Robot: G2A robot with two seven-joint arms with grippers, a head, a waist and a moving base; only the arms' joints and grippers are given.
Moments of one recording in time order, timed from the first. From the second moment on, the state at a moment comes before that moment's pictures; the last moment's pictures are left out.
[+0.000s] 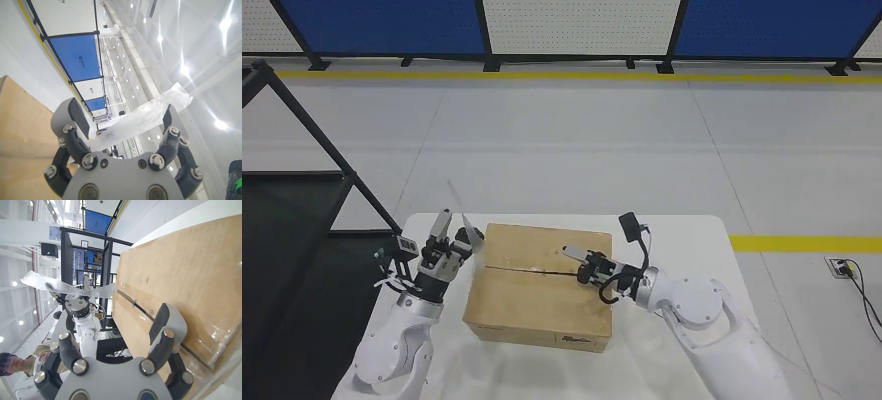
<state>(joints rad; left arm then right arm) 1.08 -1.18 -1.40 -1.61 -0.44 -0.29 -0.25 -0.74 -1.28 1.08 -1.41 0.11 0.07 0.70</state>
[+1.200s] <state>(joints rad) 1.06 -1.19 -1.45 -1.61 -0.46 -0.21 -0.40 -0.83 -1.25 1.18 -1.46 0.24 0.09 0.82</state>
